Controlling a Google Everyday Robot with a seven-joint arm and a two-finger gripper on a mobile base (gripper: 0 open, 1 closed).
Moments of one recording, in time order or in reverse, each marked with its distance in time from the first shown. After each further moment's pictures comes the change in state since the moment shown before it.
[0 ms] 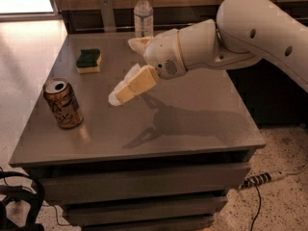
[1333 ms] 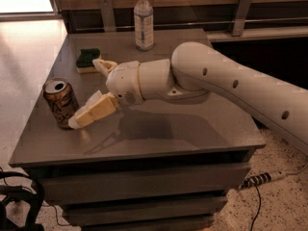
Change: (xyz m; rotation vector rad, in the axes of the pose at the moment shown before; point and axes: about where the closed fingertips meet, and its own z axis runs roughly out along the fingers) arm 0.005 0.033 0.096 -0.050 -0.175 -0.026
